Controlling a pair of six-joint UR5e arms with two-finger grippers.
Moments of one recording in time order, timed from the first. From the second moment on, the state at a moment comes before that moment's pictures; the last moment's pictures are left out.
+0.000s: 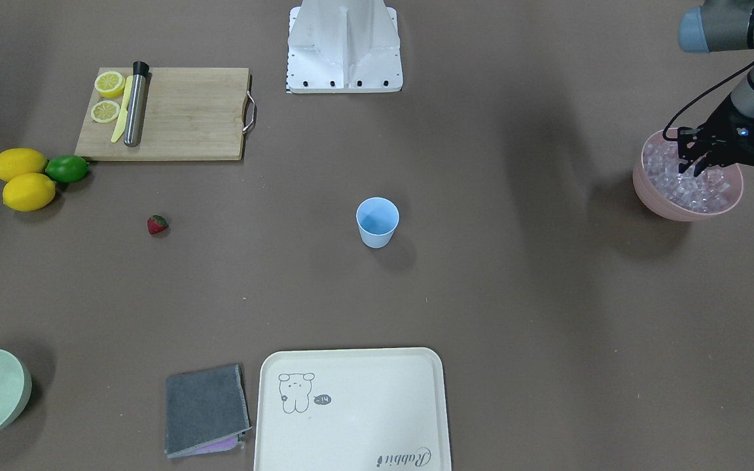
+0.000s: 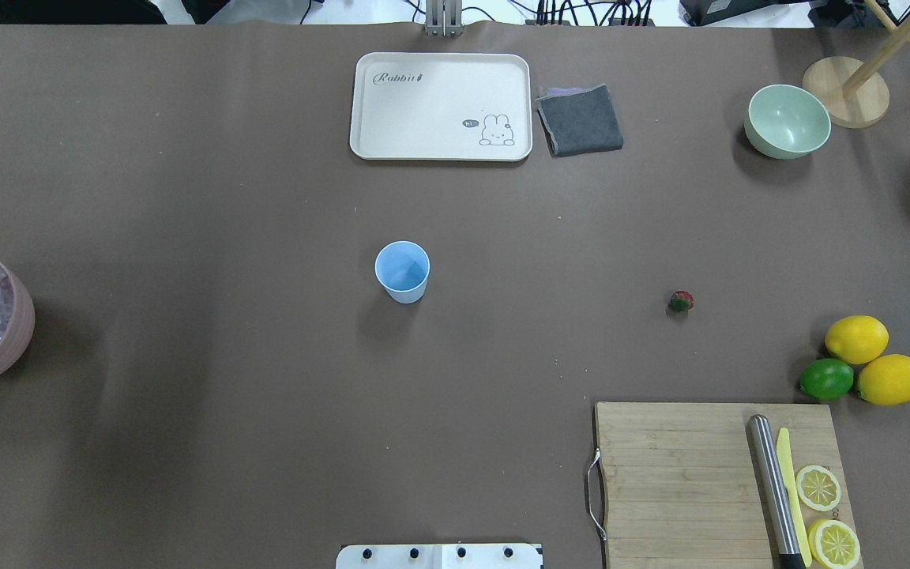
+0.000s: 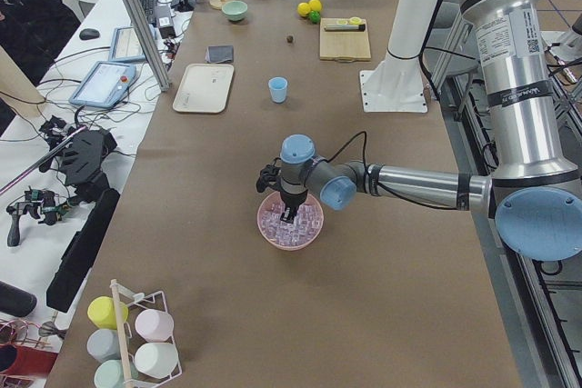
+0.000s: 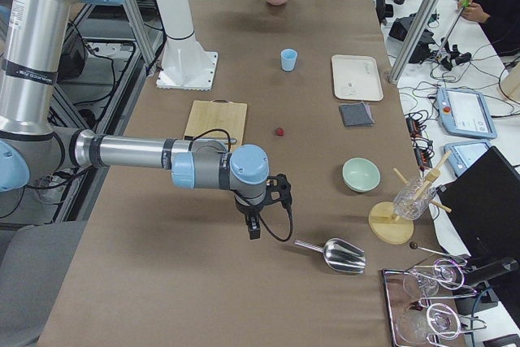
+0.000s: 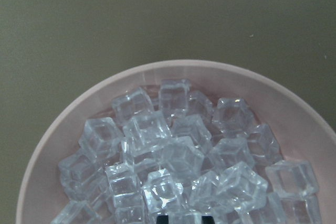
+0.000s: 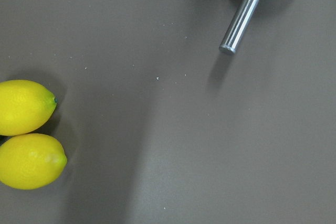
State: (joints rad) left arm -1.03 -1.33 -1.83 -2.07 -2.15 -0.38; right arm 1.55 -1.86 1.84 -1.54 2.36 -0.22
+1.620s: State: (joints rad) left arm -0.77 -1.99 -1.92 -1.61 -2.10 -1.01; right arm 1.54 -1.81 1.85 -1.54 2.39 -0.22
